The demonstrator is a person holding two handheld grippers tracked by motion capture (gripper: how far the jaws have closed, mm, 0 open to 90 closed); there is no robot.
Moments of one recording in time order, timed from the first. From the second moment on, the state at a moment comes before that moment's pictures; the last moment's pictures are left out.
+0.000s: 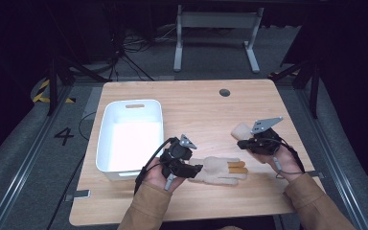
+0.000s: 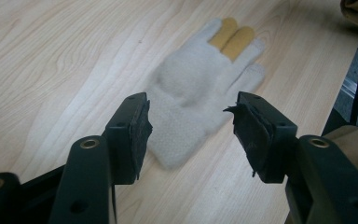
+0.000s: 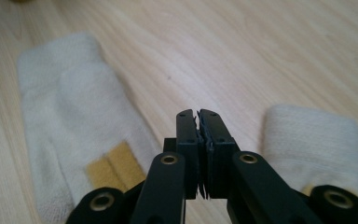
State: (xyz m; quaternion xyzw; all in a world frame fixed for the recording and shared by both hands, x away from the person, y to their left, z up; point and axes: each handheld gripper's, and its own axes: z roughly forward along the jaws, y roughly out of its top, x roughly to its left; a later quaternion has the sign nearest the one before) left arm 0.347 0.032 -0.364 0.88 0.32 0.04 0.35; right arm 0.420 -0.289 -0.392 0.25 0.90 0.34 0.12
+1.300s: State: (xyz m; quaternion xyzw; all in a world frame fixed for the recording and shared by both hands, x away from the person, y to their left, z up) left arm 0.347 0.037 -0.369 0.87 0.34 0.05 0.35; right arm 0.456 -0.365 -0.413 0.45 0.81 0.33 0.16
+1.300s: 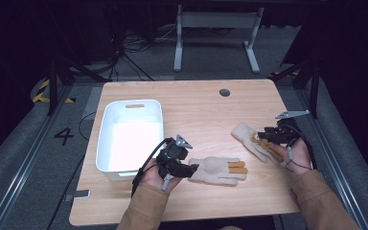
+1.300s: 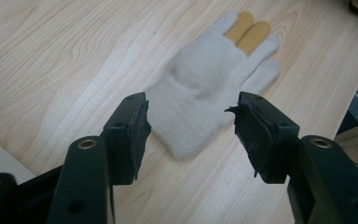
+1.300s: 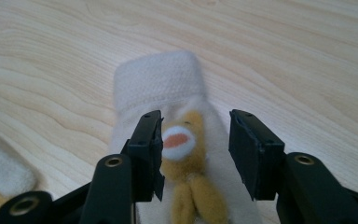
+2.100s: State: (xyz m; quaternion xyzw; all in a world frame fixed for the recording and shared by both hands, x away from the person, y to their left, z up) left arm 0.349 0.037 -0.372 0.88 0.34 0.04 0.34; right arm 0.460 -0.345 -0.436 0.43 0.85 0.26 0.15
